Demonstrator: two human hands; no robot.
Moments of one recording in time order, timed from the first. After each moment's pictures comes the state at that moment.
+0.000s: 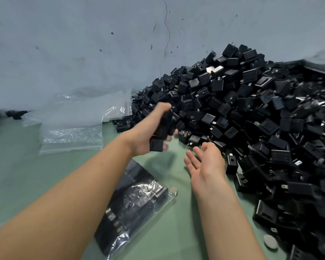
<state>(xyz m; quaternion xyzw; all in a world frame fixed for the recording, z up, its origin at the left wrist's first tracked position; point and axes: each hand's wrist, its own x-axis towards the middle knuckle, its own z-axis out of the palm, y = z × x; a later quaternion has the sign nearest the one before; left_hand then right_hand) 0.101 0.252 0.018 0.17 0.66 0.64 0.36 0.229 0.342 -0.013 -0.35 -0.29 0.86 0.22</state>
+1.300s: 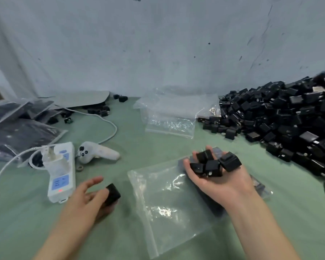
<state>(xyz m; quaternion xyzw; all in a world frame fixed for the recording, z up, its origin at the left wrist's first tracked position) 0.304 -0.106 -0.008 -0.16 0.72 0.68 -0.07 0.247 0.173 0.005 -0.12 -0.13 0.98 -0.09</state>
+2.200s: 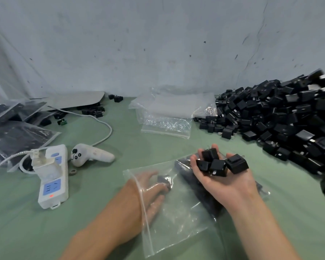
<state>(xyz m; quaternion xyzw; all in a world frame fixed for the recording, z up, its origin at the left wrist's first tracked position) 0.268 -0.054 -0.032 0.30 0.94 0.14 -0.09 0.242 0.188 -0.008 -0.14 -0.11 0.98 -0.02</state>
